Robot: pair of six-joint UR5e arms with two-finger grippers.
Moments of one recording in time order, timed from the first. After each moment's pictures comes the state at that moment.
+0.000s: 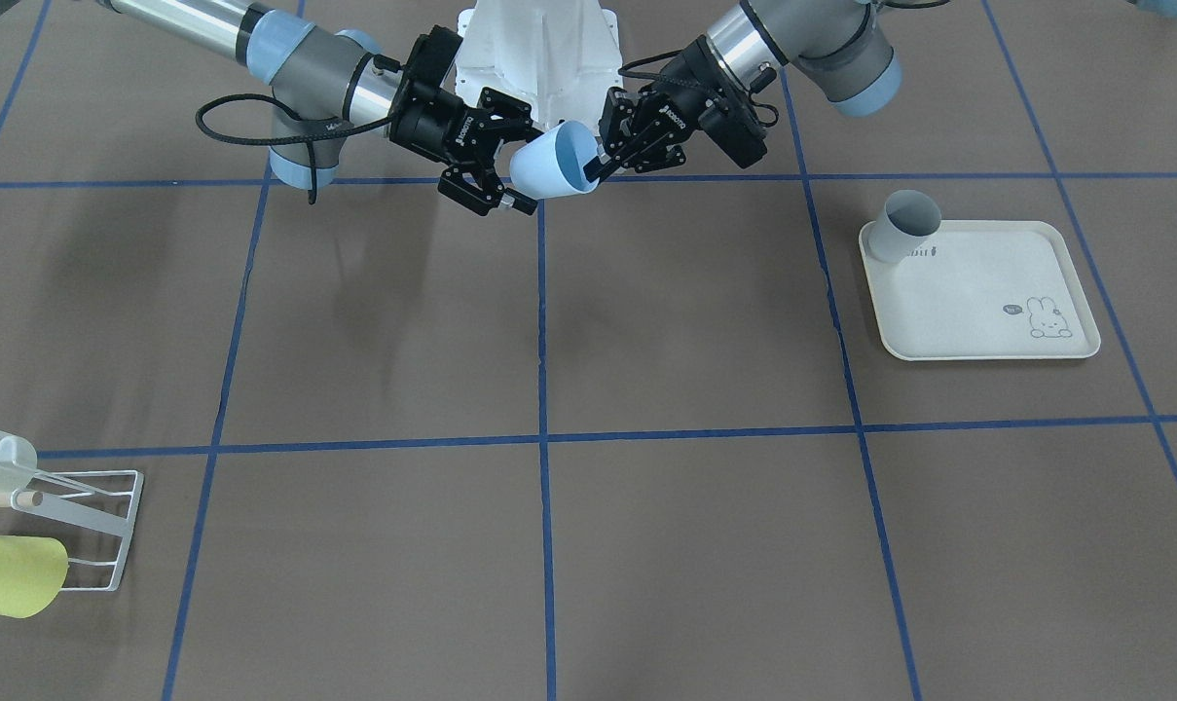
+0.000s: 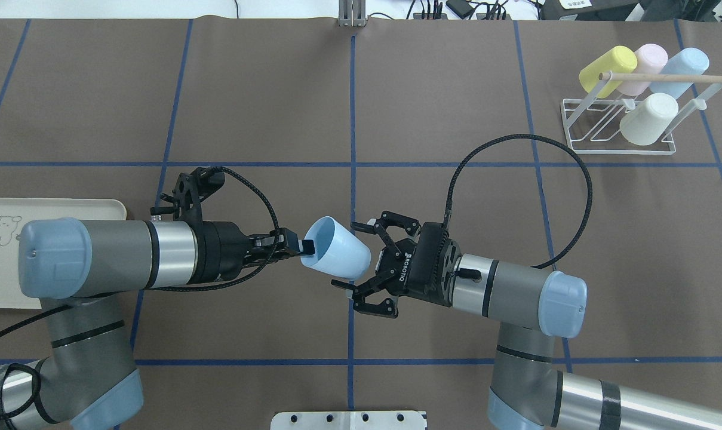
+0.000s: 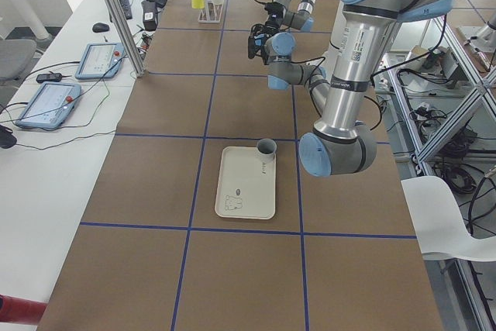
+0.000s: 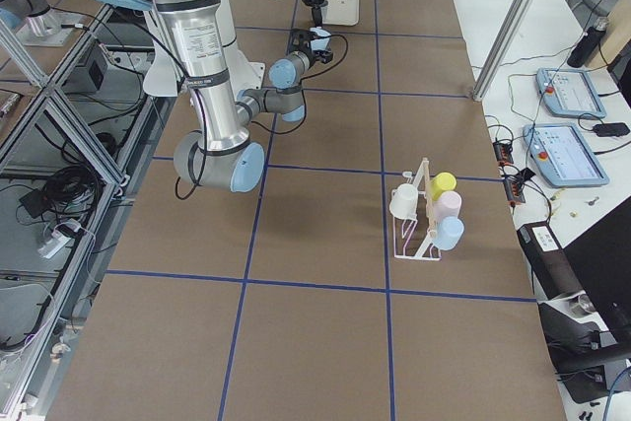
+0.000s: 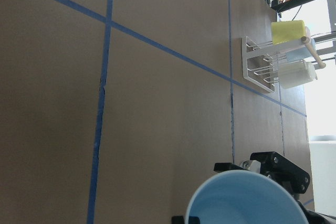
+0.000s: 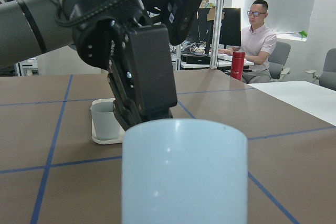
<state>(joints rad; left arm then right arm) -0.44 -1.89 -1.90 -2.56 -1.76 -1.61 0.31 -1.16 1.57 0.00 1.53 0.19</state>
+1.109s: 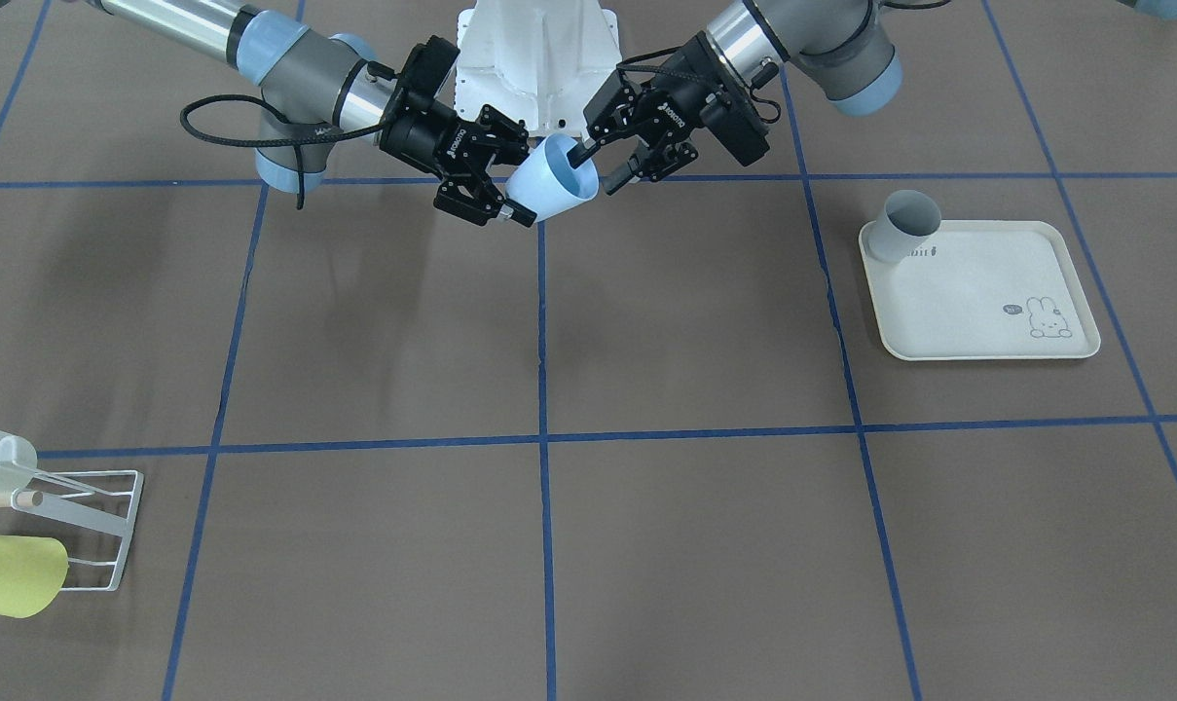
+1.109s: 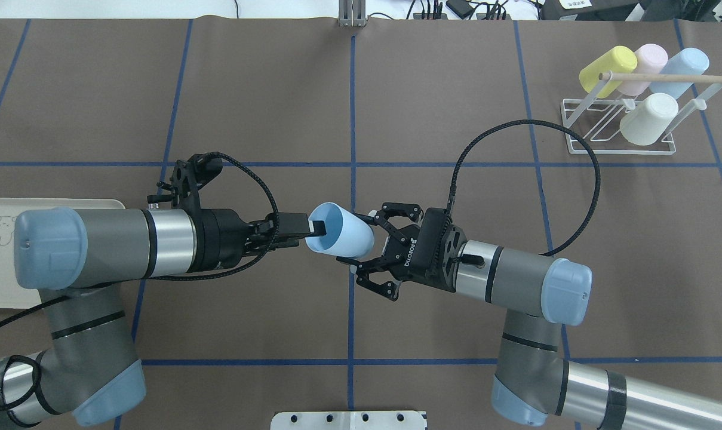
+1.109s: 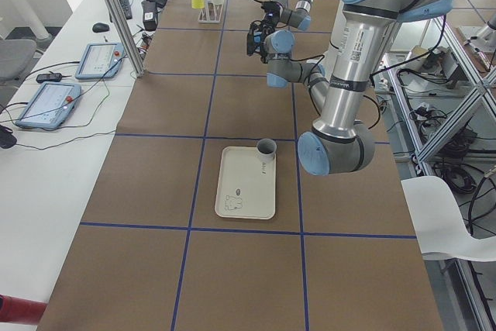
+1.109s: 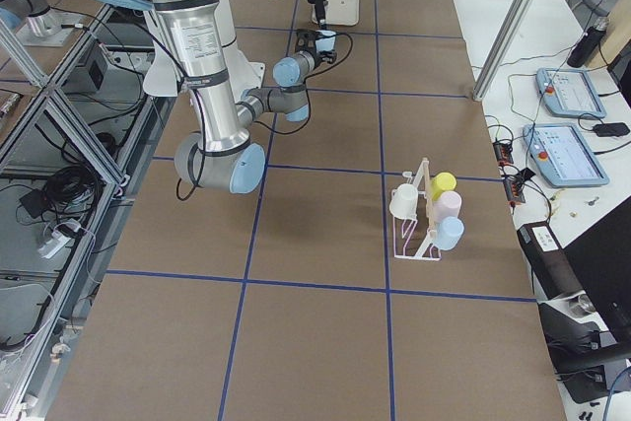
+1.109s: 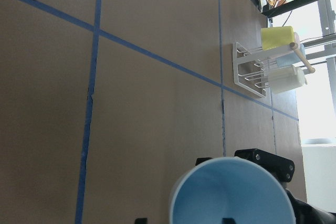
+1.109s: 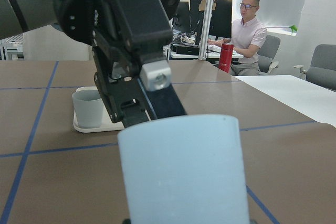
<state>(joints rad) -0.47 -1.91 -1.91 -2.55 -1.75 -1.60 0.35 -1.17 1.59 -0.06 1.53 0.17</state>
